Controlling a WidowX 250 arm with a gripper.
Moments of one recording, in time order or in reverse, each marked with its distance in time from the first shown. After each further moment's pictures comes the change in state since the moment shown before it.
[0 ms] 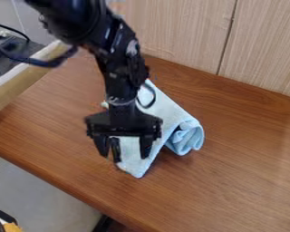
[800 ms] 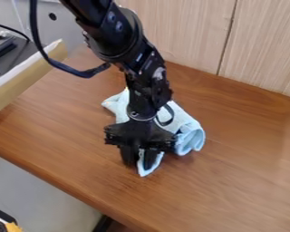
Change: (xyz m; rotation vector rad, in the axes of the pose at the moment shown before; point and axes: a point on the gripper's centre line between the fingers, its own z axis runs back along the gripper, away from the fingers) arm 0.004 -0.012 -0.031 0.079 0.012 -0.070
